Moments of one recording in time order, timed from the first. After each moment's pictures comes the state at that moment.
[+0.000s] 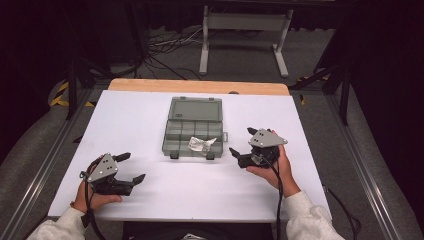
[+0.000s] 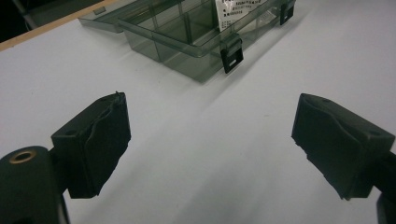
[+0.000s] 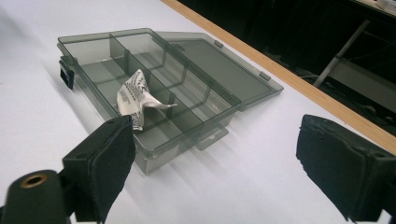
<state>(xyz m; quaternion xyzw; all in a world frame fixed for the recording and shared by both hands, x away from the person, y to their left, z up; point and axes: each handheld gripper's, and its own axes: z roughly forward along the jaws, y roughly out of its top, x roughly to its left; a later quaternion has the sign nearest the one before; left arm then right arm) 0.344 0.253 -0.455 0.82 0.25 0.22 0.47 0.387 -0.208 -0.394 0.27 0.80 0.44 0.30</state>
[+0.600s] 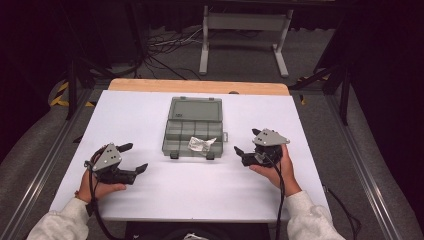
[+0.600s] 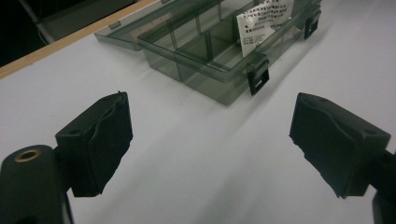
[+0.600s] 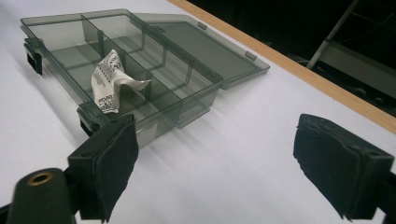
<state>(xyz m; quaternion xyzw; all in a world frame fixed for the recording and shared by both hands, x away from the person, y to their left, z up) 0.374 0.246 -0.443 0.81 0.25 0.23 0.47 0.396 -0.221 -0.408 0.30 0.80 0.42 0.30</state>
